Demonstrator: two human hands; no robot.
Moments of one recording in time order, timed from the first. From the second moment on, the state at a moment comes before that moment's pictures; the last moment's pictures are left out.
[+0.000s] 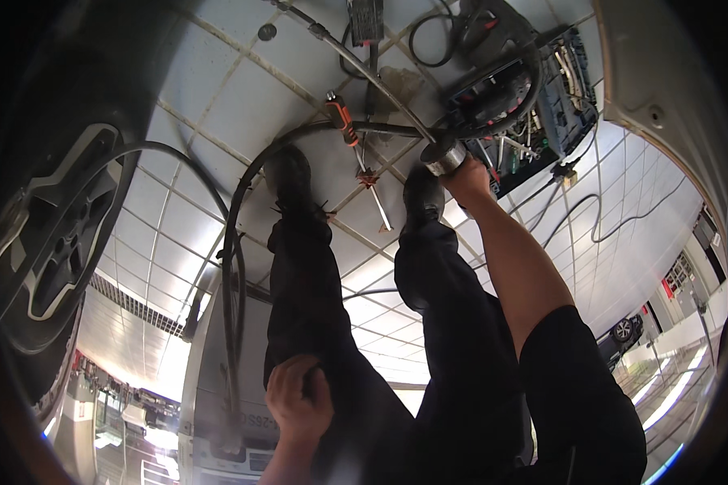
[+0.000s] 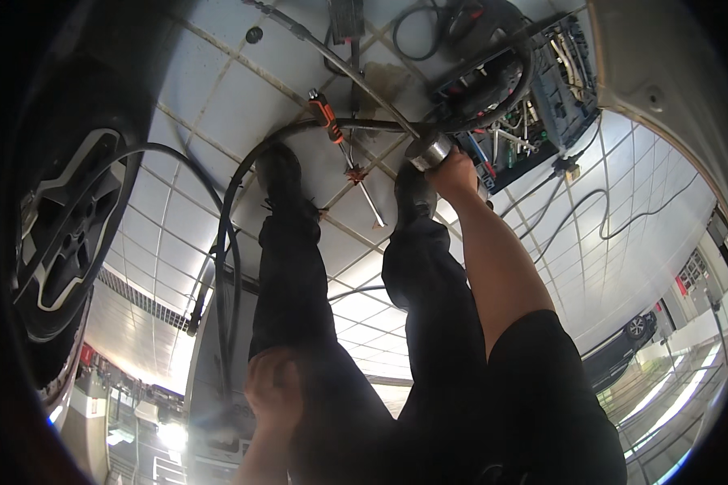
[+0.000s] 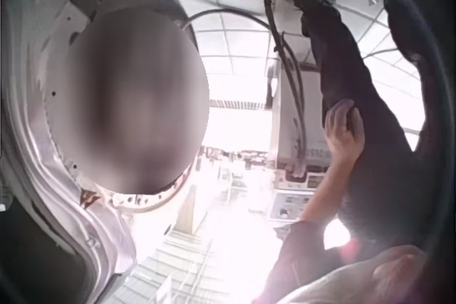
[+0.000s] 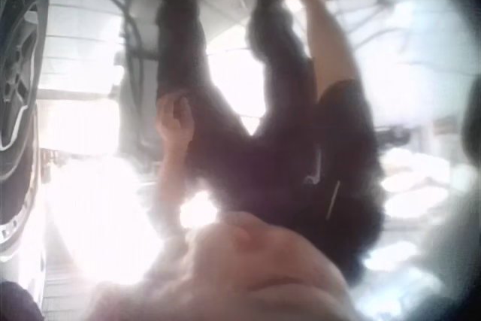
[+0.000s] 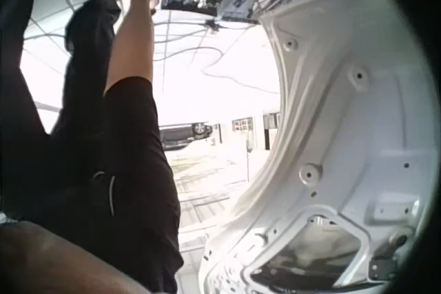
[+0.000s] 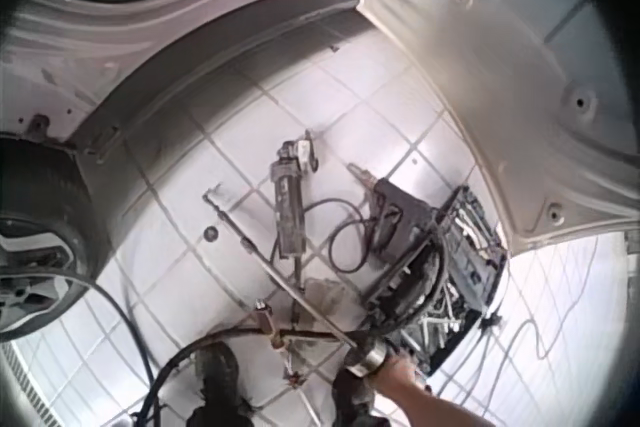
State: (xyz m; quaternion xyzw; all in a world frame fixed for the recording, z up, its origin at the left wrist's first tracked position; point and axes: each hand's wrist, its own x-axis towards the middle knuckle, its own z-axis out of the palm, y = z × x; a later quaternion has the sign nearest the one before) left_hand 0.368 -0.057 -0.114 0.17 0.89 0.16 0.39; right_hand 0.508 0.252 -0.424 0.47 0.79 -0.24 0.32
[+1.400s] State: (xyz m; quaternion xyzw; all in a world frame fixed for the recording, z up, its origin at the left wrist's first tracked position) left_hand 0.297 -0.157 -0.053 -0.02 0.85 0.28 0.44; right_hand 0.234 0.135 -0.042 0.25 0.69 -0.65 0.19
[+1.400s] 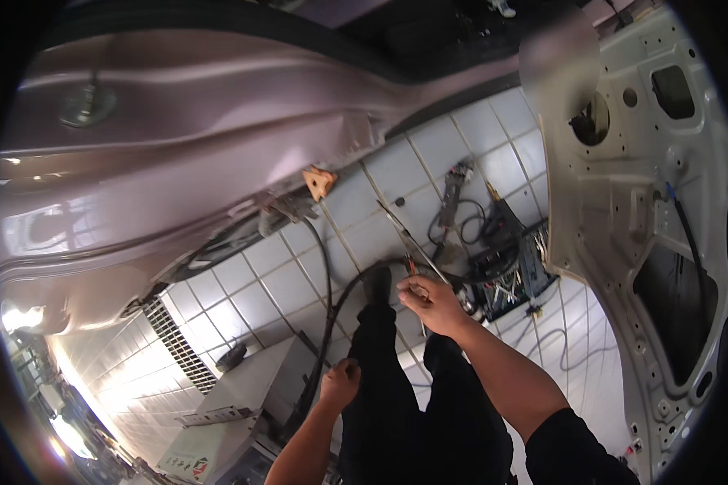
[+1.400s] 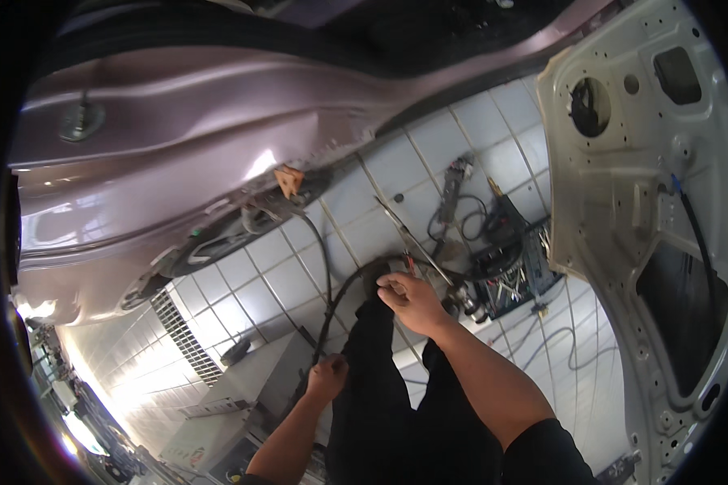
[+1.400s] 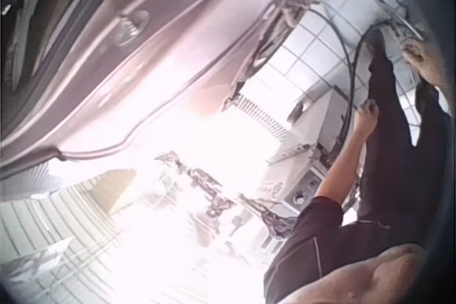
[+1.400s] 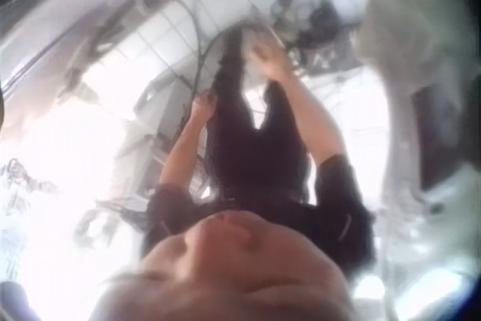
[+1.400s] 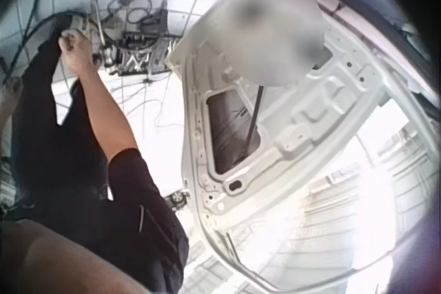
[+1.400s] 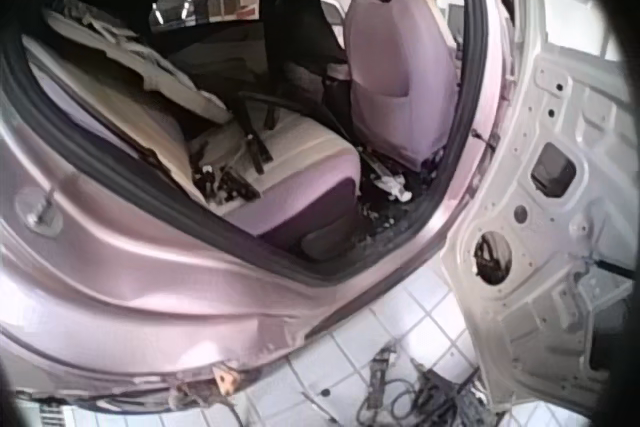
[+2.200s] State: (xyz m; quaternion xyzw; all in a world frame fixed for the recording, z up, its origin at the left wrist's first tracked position) left_hand 0.464 -0.103 -0.162 -0.09 0.85 0.23 0.47; right_hand 0.588 0.239 -0.233 0.31 0.75 -0.36 0.46
